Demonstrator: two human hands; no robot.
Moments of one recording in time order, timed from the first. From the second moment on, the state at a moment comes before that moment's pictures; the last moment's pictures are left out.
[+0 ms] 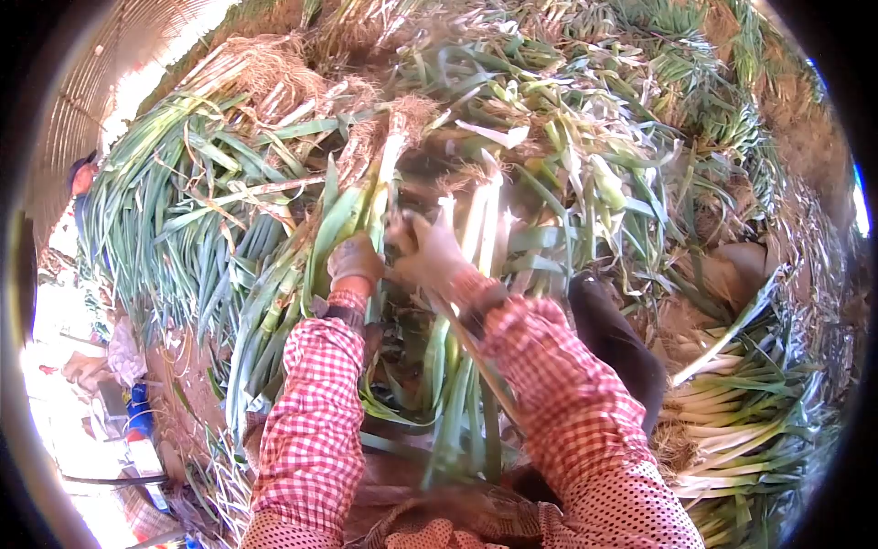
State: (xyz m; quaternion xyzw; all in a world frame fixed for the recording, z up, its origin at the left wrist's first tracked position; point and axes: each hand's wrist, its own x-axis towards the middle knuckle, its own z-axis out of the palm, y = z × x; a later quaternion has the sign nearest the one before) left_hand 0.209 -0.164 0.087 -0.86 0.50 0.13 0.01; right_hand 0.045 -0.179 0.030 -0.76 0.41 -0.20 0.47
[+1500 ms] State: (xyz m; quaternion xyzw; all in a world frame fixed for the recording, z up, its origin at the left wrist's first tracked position) left_hand 0.182 -0.104 0.108 -0.78 0.62 0.10 0.02; right_hand -0.044 -0.120 0.084 -0.69 0.41 -0.19 0.57
